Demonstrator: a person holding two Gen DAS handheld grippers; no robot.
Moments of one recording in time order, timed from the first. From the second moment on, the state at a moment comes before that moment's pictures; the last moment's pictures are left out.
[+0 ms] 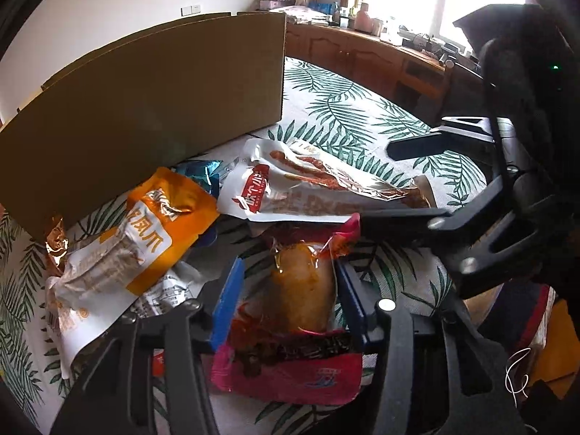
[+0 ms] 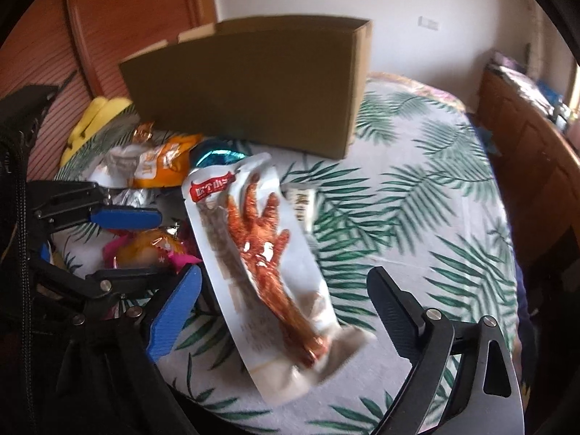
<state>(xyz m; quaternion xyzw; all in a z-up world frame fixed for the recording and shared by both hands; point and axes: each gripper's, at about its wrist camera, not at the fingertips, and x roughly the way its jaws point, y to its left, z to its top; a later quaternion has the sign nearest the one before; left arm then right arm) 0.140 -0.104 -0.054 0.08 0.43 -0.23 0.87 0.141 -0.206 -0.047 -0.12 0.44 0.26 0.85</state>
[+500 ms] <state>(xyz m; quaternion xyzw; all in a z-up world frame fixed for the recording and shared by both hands) 0.139 -0.100 -0.059 0.08 0.43 -0.25 0.86 0.154 -0.192 -0.065 -0.18 0.47 0.27 0.82</state>
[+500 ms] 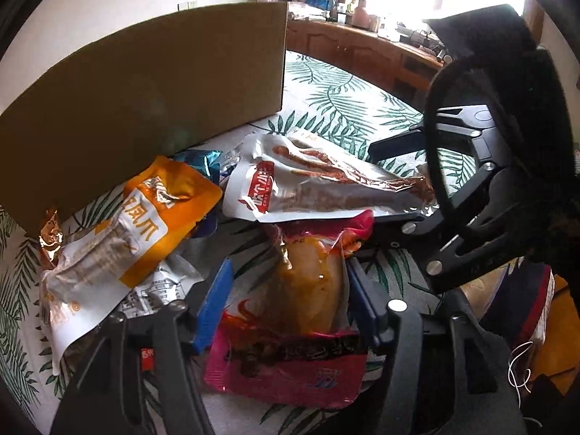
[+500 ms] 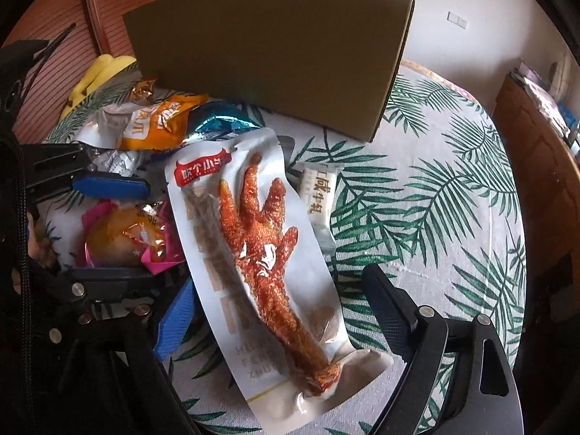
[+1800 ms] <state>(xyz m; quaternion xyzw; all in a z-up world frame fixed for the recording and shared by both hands) 0.093 -0.041 -0.007 0.00 0.35 -0.23 0.91 0.138 -0.200 -0.049 -0.13 0.43 0.26 0.86</state>
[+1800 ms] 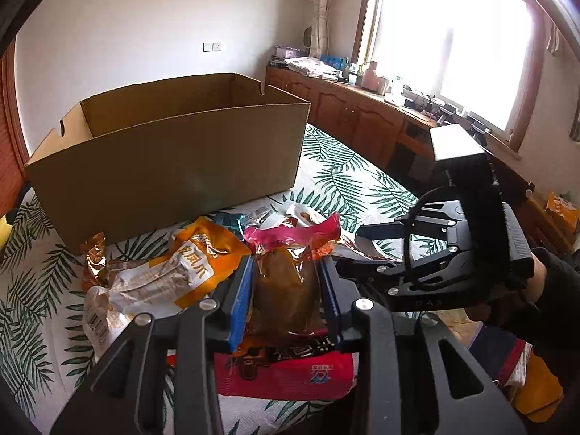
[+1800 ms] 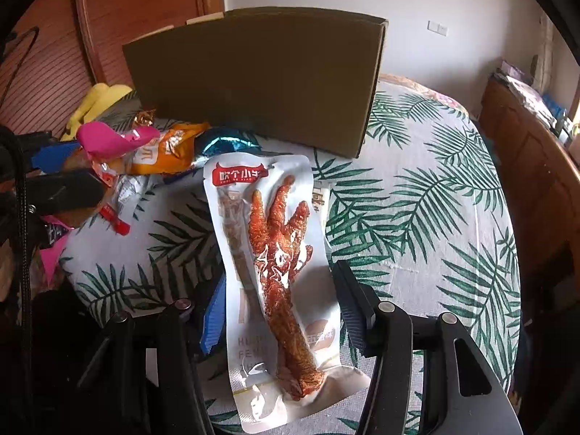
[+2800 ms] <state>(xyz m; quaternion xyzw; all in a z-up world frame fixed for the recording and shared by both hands) 0.165 0.036 0.092 0.01 0.28 -0.16 0.95 0.179 -0.157 0.070 -0.14 0.31 0.26 0.90</state>
